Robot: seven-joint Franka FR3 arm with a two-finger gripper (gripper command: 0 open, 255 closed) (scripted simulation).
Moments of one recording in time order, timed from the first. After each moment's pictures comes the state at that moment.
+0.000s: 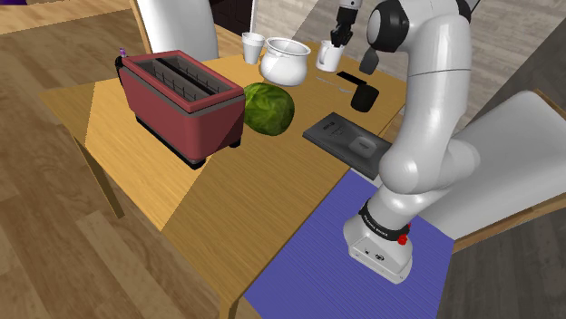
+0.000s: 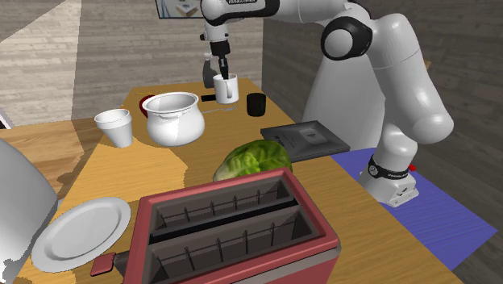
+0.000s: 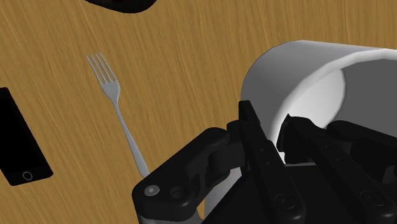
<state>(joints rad) -0.45 0.61 -0.39 -1.04 0.16 1.51 -0.65</state>
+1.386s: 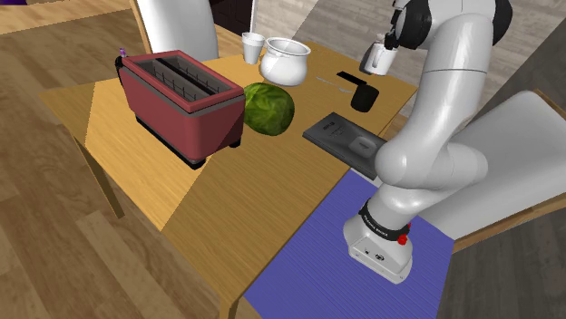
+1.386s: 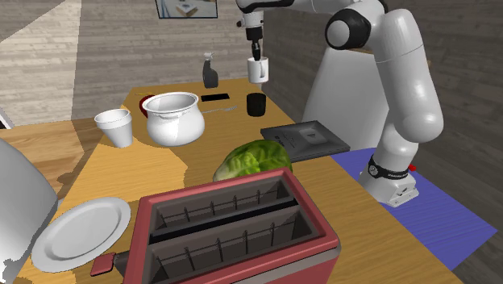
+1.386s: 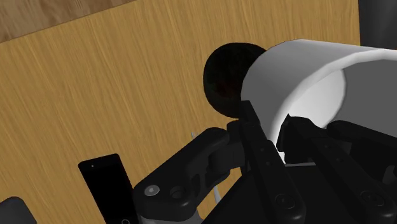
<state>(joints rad) -0.69 0.54 -0.47 -1.07 0.15 1.48 -0.97</state>
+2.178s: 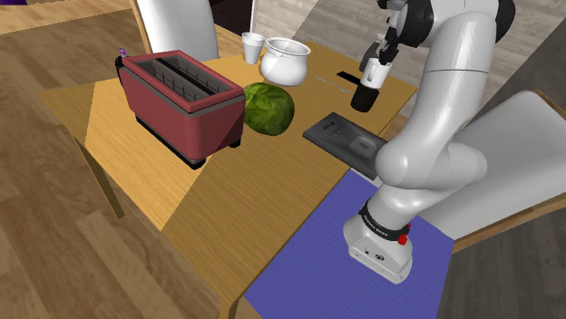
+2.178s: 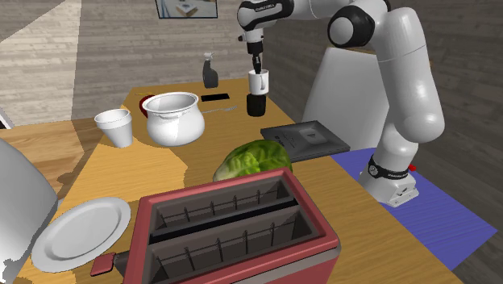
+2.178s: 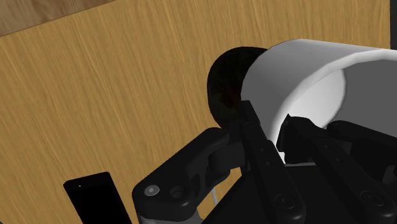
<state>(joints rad) -0.67 0.51 -0.47 -1.27 0.14 1.65 -0.98</state>
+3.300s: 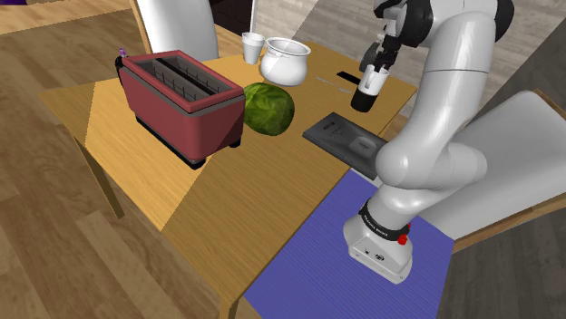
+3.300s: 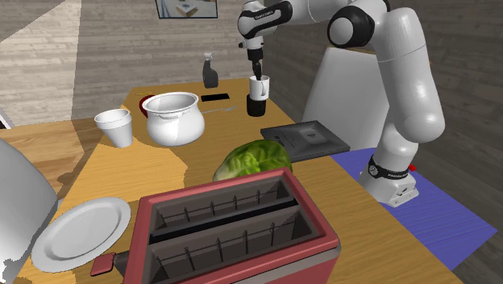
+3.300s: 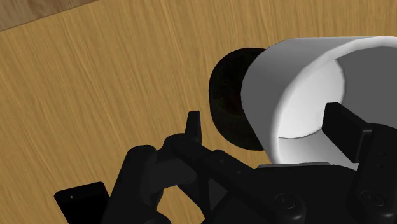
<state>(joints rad) -0.66 0.51 -0.47 -1.35 0.14 1.73 -0.98</state>
